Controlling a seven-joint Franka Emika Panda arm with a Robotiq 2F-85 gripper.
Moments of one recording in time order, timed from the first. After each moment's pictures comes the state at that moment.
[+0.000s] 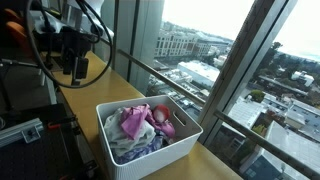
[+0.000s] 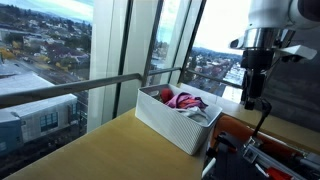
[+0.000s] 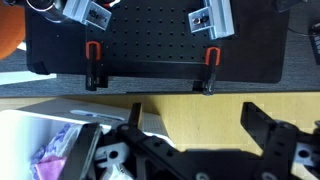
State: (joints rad) arm 0.07 -0.41 0.04 -2.57 0.03 1.96 0.00
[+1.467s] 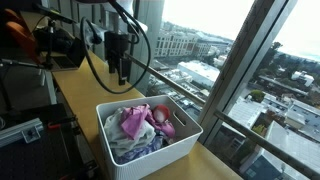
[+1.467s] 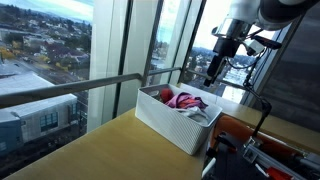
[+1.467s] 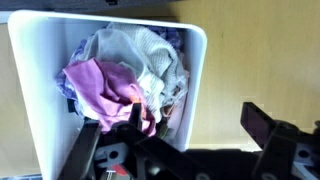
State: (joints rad) arm -0.01 -0.21 0.01 -2.41 0.01 2.27 0.01
